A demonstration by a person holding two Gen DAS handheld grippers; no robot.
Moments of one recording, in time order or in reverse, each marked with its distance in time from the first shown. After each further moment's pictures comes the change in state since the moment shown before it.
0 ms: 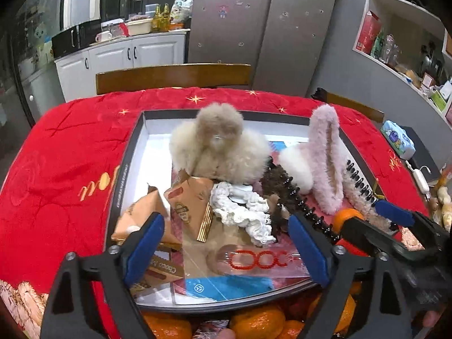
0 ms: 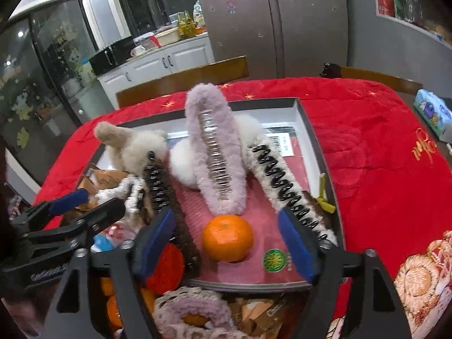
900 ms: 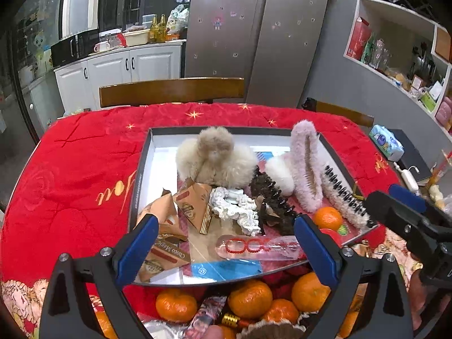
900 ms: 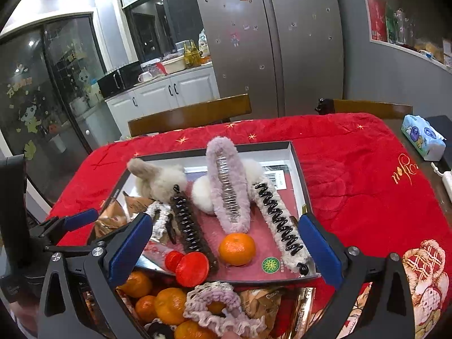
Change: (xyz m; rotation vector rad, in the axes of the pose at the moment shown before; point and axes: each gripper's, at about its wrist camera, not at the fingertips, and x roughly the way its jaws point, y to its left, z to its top) left arm -0.041 0.014 0.002 0.013 -0.058 -0.012; right arm -0.060 0.013 0.007 -0.009 -0.147 -0.021
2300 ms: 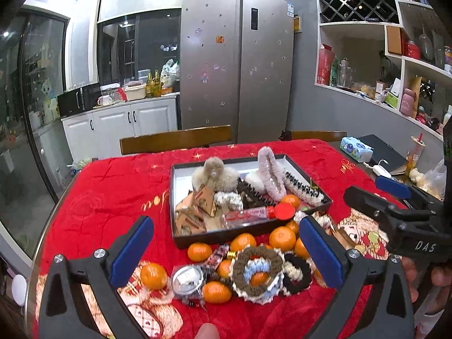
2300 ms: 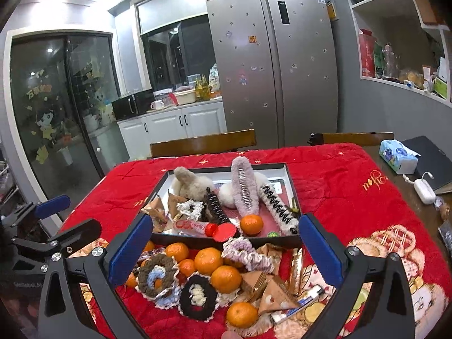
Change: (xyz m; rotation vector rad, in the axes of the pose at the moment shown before) left arm -0.158 -0.008 -0.072 0.131 -0.247 0.004; right arm -0.120 0.038 -0.050 -0.056 -0.196 -0.003
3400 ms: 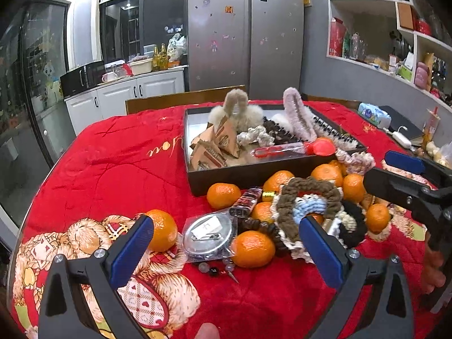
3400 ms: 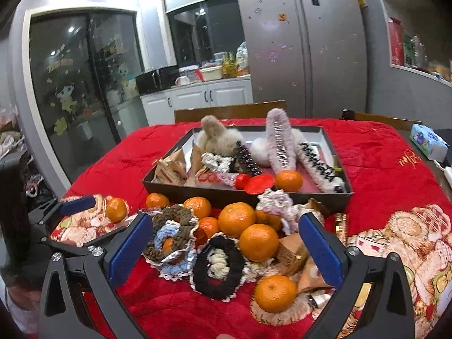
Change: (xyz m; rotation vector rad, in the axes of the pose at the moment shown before) left arm 0.061 0.029 -0.079 0.012 0.114 0.047; right arm 0.041 0.024 -0.058 -0.085 0.104 0.114
